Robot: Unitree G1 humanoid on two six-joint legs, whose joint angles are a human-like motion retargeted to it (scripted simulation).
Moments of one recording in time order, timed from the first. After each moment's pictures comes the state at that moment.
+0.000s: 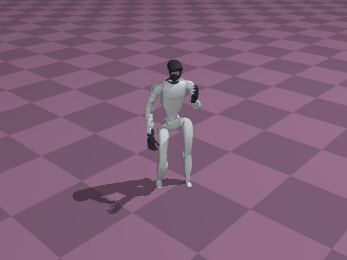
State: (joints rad) left arm -0.45 0.33 -0.30 -0.56 -0.35 -0.19 0.45; right arm -0.12 -0.40 0.42 0.94 -0.16 0.02 0.06; waist -0.09 -0.16 0.09; left_leg -0.18 -0.18 -0.13 -0.03 -0.09 -0.04; right_leg -0.39 -0.32 -0.14 0.85 -0.62 0.01
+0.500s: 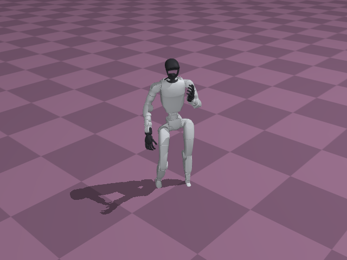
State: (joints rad) left arm -0.43 0.34 -0.34 -0.56 -0.49 -0.24 0.46; right arm -0.16 -0.47 0.47 0.92 -0.18 -0.02 -0.02; waist -0.13 -0.10 0.10; left_leg -0.08 -0.17 -0.06 -0.03 -0.14 -0.03; right_leg -0.32 -0.30 -0.08 0.84 -0.60 0.02
